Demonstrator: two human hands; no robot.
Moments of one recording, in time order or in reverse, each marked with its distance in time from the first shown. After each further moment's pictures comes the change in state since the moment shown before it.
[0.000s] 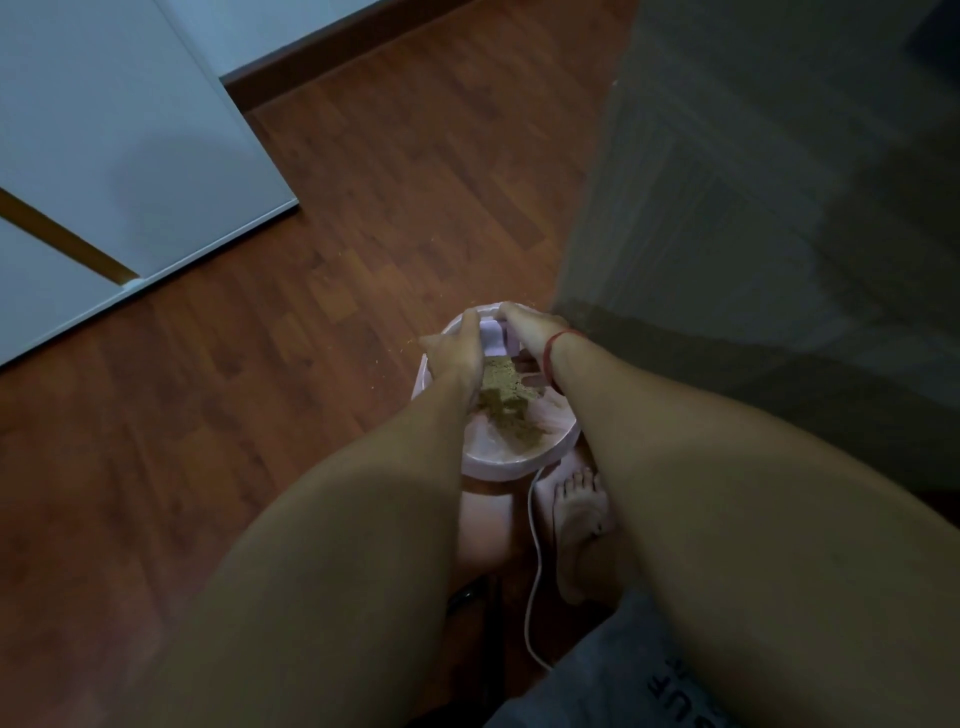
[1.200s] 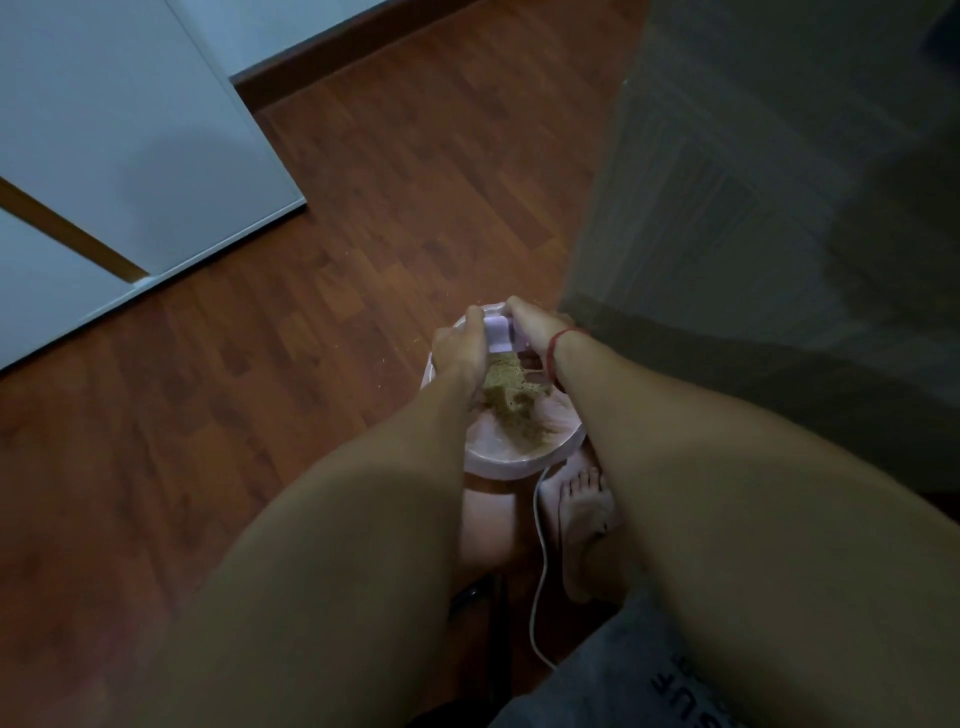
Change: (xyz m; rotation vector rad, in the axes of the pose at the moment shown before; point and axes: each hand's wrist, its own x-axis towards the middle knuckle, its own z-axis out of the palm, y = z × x) left_hand 0.002 0.002 -0.004 0.022 -0.008 0.035; right_hand -0.007 -0.006 0.003 0.069 -0.019 -0.027
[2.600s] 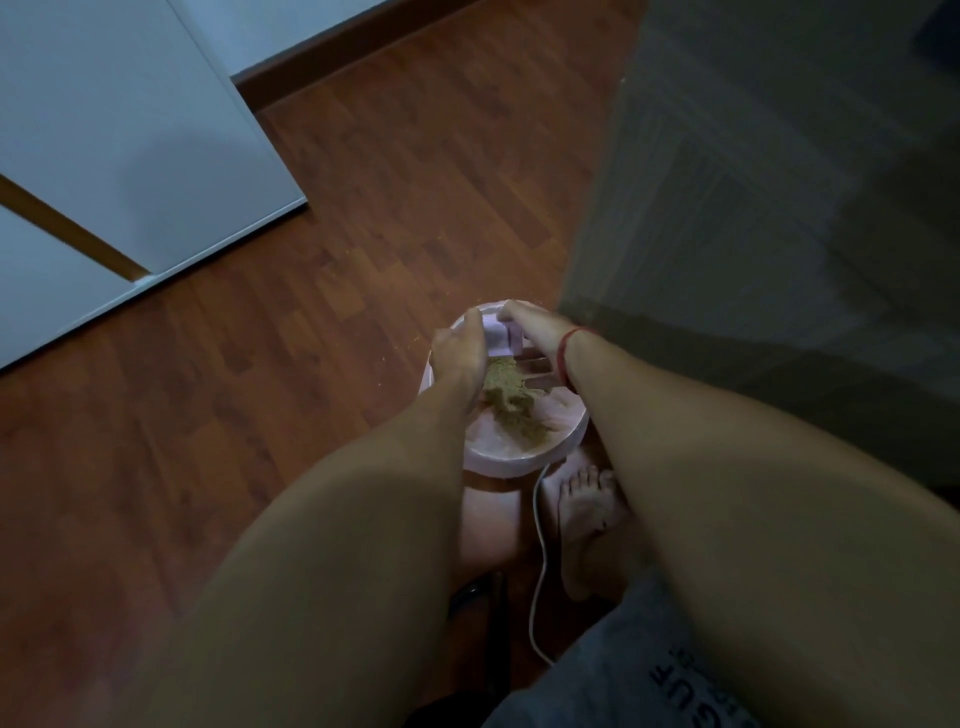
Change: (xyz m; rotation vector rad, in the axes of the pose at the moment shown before) left_hand 0.000 -0.005 -0.005 0.056 -0.049 0.063; right_hand 0.009 0.006 -0.012 -0.099 -0.149 -0.036
